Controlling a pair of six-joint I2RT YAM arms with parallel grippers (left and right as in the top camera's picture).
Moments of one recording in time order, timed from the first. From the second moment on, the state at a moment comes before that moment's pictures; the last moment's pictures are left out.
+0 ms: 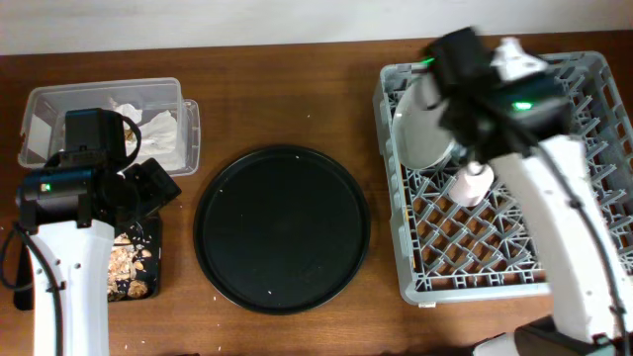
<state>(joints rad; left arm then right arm) 0.09 1.35 1.48 -1.39 -0.16 -0.57 0.28 1.63 1.98 -1.49 0.57 0.81</state>
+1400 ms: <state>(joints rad) 0.09 1.35 1.48 -1.39 -0.16 -0.57 0.10 1.09 1.14 -1.69 -0.39 0.11</state>
